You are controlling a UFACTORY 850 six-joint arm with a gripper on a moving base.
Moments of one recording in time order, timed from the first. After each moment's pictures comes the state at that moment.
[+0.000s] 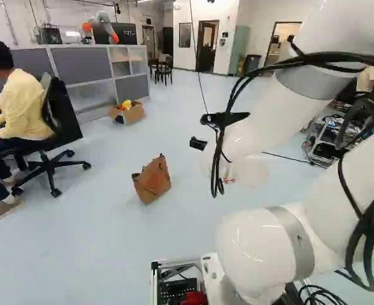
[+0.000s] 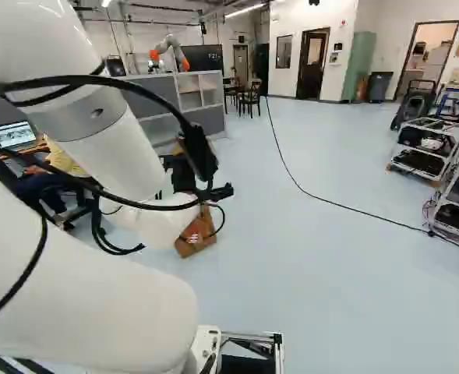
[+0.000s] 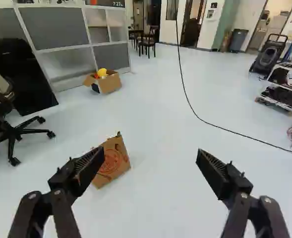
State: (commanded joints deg) arm 0.0 16.0 -5.0 0.0 50.0 0.0
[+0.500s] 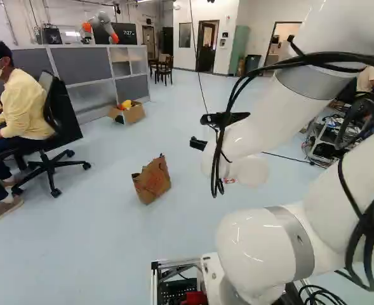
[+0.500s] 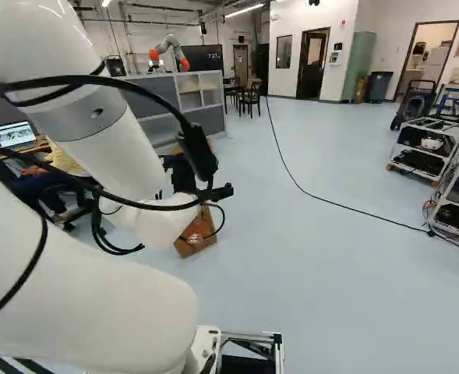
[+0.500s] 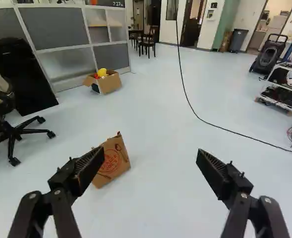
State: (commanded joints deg) arm 0.0 16.0 -5.0 0.0 50.0 0.0
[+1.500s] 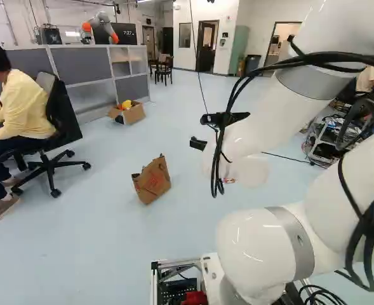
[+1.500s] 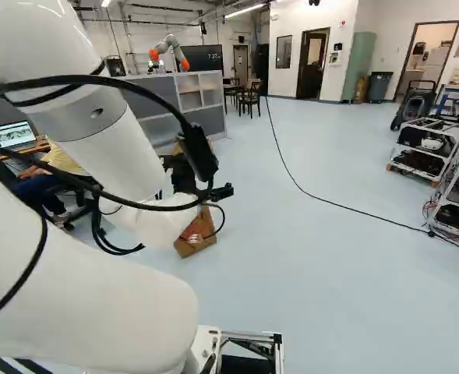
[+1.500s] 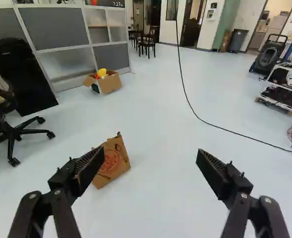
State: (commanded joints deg) arm 0.0 16.0 -5.0 0.0 50.0 0.0
